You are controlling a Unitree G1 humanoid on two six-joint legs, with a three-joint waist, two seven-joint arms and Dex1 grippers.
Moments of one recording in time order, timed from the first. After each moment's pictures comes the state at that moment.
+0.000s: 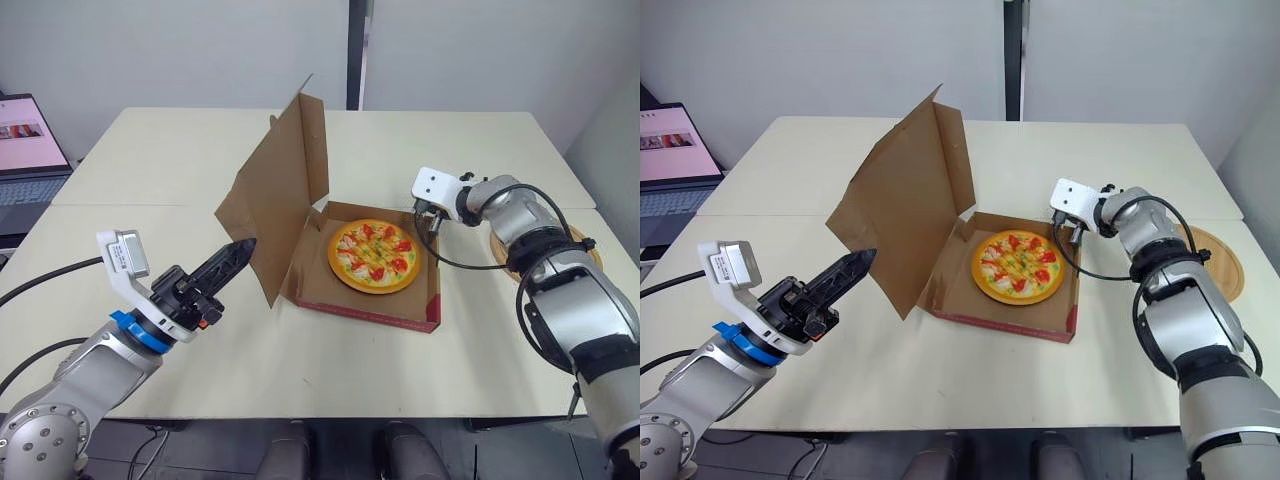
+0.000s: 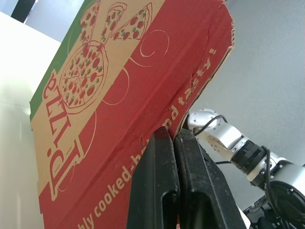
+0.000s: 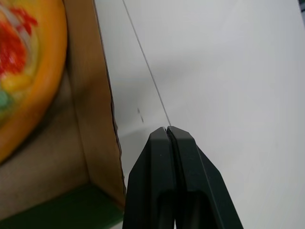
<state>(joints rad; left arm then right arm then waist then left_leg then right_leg) 0.10 0.64 0.42 -0.62 -1.59 0.65 -0.24 -1.24 -0.48 0.45 1.22 -0.33 -0.08 0.71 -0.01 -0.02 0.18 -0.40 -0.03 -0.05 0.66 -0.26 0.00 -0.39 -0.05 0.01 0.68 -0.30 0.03</state>
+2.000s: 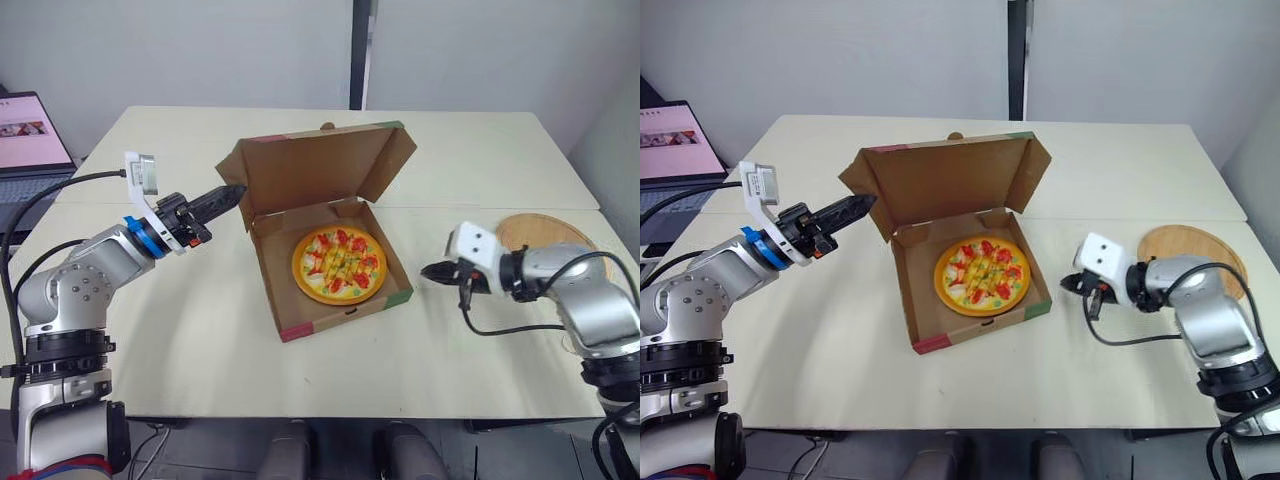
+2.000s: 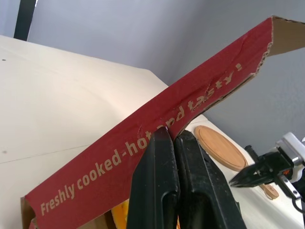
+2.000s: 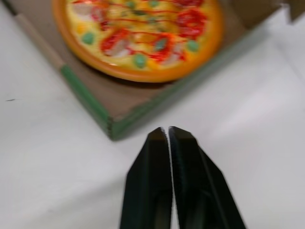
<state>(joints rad) -0.55 0.72 0.30 0.15 -0.98 0.78 -0.82 -0.45 -0.77 0.05 -0.23 0.12 0.63 1.08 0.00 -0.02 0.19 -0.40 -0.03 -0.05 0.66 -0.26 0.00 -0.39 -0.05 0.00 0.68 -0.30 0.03</state>
